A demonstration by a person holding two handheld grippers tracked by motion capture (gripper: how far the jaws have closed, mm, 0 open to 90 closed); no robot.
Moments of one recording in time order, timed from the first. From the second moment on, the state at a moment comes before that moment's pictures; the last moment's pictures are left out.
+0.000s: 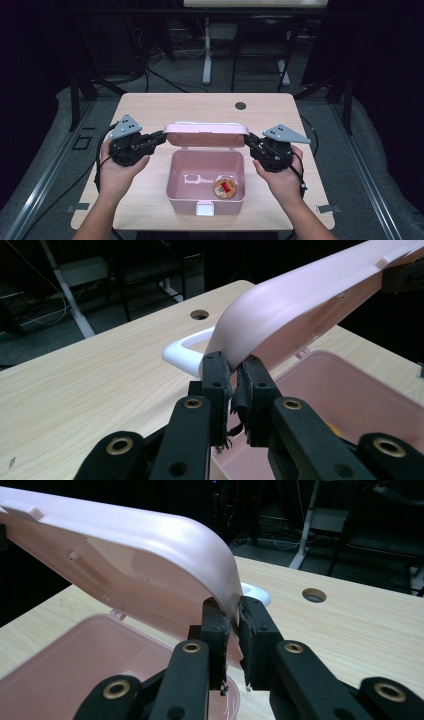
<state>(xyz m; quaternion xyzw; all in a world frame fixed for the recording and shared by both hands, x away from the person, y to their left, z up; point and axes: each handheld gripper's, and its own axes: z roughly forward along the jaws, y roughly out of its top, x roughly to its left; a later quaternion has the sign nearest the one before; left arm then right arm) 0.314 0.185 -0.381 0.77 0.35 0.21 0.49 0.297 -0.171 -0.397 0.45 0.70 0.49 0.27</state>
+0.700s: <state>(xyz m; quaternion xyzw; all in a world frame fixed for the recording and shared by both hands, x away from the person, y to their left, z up) 0.302 0.186 -0.383 0.78 0.35 0.20 0.48 0.285 -0.172 -0.401 0.45 0.70 0.49 0.26</state>
